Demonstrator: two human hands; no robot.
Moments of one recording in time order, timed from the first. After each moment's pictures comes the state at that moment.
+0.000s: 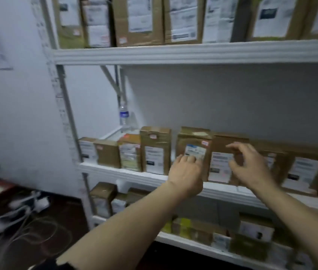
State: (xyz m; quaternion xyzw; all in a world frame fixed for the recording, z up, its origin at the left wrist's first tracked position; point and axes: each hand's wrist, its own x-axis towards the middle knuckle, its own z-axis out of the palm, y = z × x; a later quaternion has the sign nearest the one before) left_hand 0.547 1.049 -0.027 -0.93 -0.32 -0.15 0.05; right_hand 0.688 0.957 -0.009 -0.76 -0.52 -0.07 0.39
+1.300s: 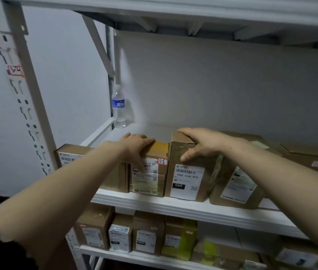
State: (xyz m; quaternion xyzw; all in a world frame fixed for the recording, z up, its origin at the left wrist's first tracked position) left_hand 0.452 1.407 -0.028 -0.95 -0.30 0.05 -0.03; right_hand 0.619 1.267 0.023 -0.76 -0.64 0.09 0.07
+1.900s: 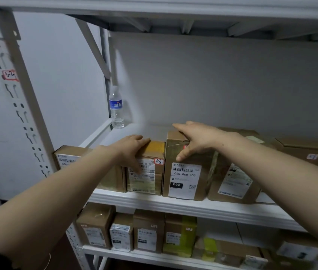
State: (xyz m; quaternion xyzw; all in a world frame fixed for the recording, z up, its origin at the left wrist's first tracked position) left_hand 0.448 1.400 -0.032 -0.95 -0.30 0.04 -0.04; right_hand 0.615 1.265 0.026 -0.76 -0.64 0.02 -0.01
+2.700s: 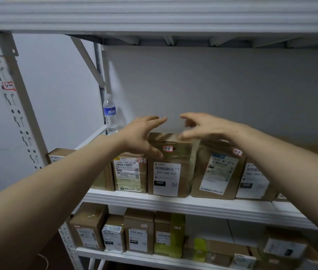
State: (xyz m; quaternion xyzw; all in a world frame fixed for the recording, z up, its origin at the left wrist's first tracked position) left_hand 0.477 1.309 0.028 -0.96 -0.23 -0.13 -0.07; right_hand 0.653 1.199 0.059 -0.77 -0.62 0.09 0.14
